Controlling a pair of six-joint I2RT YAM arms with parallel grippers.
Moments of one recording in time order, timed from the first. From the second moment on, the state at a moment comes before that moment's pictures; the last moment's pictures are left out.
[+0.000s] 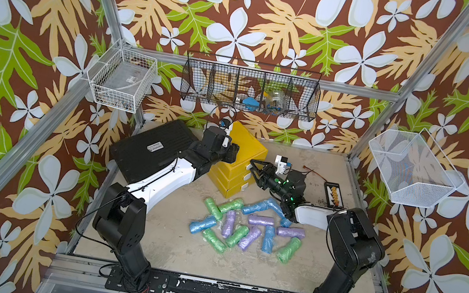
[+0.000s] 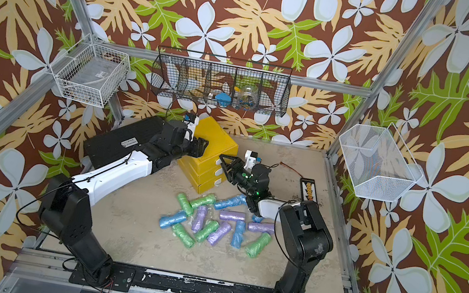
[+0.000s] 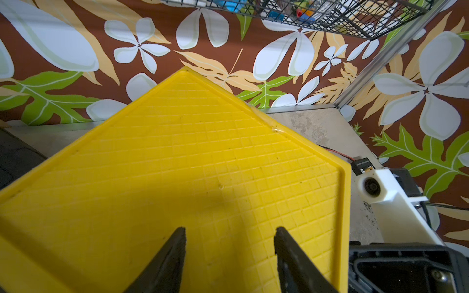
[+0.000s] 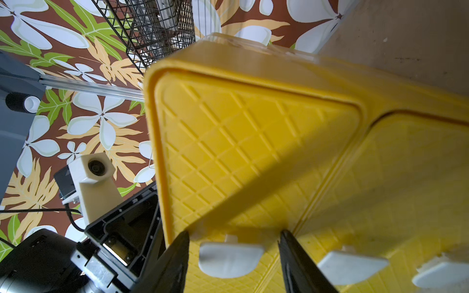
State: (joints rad) left arm -0.47 1.67 1.36 -0.17 -0.01 -0.30; right arm 0.42 1.84 0.89 0.93 -0.49 1.37
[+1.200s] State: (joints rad) left arm -0.47 1.68 1.36 -0.13 -0.03 -0.30; right arm 0.36 1.52 0.54 0.97 -0.50 1.40
